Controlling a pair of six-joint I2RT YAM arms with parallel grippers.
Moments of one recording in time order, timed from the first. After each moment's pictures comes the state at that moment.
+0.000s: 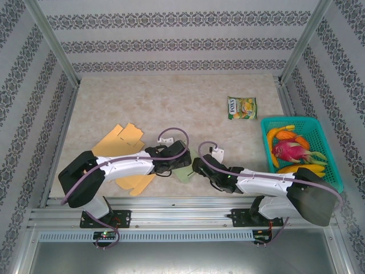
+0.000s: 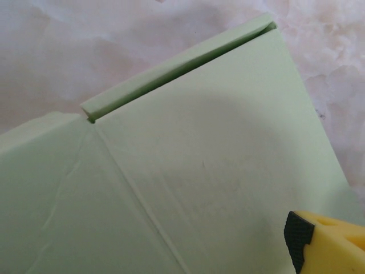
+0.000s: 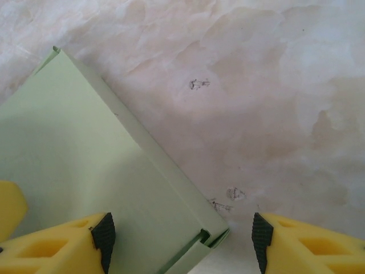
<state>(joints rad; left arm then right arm) -0.94 1.59 0.93 -0.41 -0.28 -1.11 0.95 1.27 0.44 -0.05 0.38 1.07</state>
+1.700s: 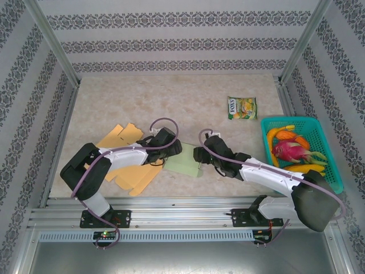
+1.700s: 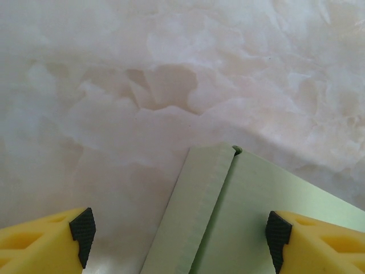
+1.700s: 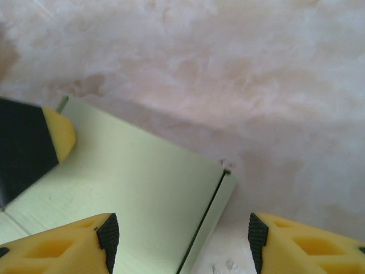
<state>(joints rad) -0.71 1.66 0.86 -0.15 -0.16 -0.93 0.75 1.25 0.58 -0.14 0.16 0.65</state>
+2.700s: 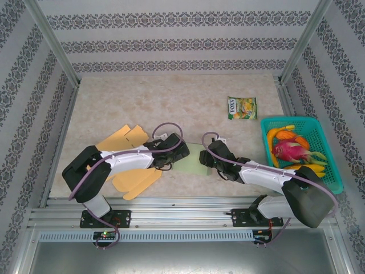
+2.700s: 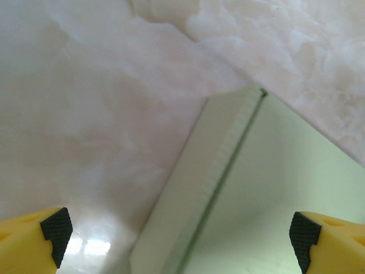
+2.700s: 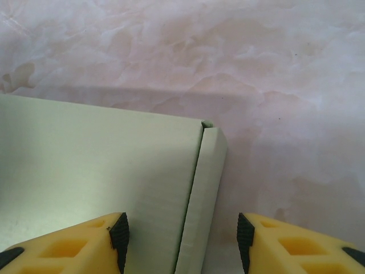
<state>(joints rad) -0.84 1.65 0.93 -0.32 -0.20 -1.26 0.69 1.29 0.46 -0.01 0.17 0.71</state>
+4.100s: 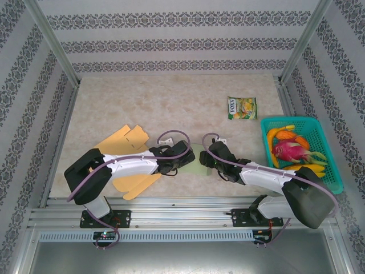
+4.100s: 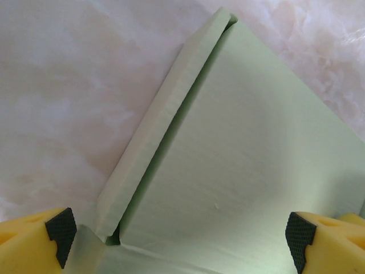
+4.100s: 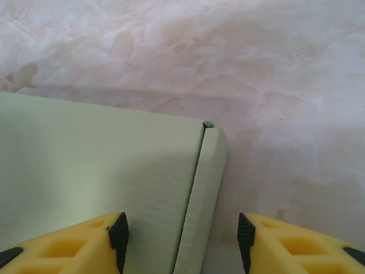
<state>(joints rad) -0.94 1.67 0.96 -0.35 -0.26 -1.36 0.69 1.28 0.44 0.02 0.17 0.70</state>
